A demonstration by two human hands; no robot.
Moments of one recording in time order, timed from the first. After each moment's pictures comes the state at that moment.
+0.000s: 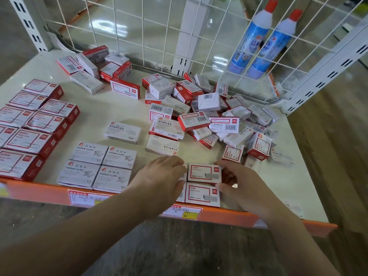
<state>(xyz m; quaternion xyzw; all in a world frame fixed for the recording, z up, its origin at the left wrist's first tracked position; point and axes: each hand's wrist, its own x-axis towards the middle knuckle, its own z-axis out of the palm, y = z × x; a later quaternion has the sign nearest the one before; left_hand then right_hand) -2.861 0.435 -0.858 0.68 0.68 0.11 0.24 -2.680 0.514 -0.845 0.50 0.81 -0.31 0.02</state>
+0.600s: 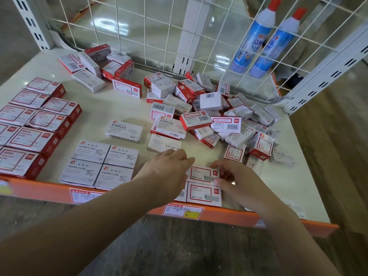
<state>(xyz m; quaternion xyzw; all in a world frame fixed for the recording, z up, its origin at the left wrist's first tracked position) -2.860 0.452 -0.858 0.70 0.67 0.06 0.22 -2.686 0.521 -0.854 0.49 0.82 -0.31 0.03</state>
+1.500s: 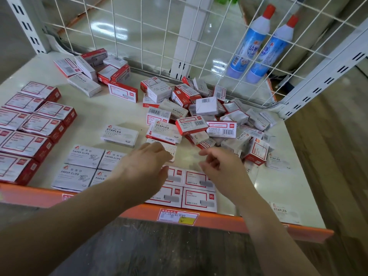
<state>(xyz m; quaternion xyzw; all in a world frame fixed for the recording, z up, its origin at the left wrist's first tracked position) -2.888 0.445 -0.853 0.66 0.72 0.14 0.17 -2.718 0.528 -0.855 0.48 0.83 -0.27 -0.10</state>
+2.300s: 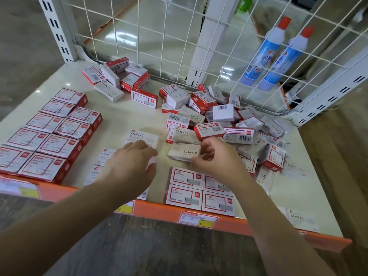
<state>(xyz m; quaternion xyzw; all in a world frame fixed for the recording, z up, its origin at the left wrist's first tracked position) -2.932 0.419 -0.854 0.56 0.79 0.16 0.17 -2.768 0.532 -0.847 0.48 0.82 -0.31 -0.08</state>
